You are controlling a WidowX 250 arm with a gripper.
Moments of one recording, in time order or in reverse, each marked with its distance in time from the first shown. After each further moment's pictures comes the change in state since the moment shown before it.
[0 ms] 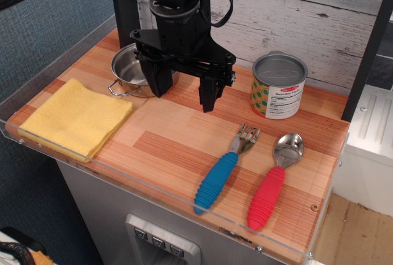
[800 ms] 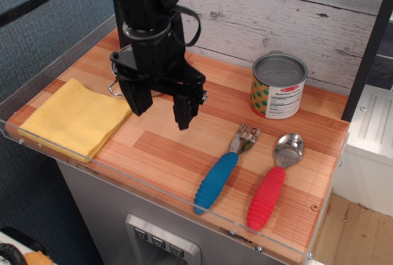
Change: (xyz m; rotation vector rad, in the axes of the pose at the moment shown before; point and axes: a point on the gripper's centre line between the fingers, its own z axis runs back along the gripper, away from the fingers) arm -0.017 0.031 -0.025 -0.024 0.054 -0.003
